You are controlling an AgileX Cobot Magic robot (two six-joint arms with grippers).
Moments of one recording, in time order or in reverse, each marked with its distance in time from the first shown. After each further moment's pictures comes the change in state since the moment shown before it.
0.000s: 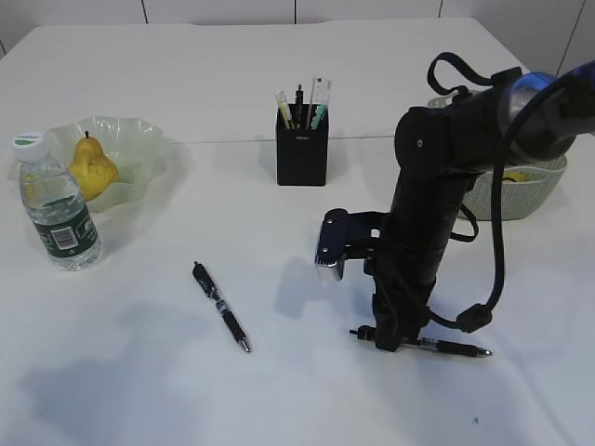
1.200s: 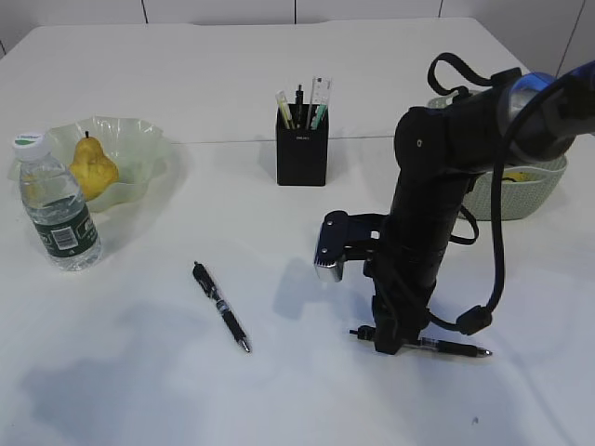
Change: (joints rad) left arm 0.000 0.000 0.000 0.000 0.002 0.000; right arm 0.000 0.002 0.000 0.016 0.023 0.002
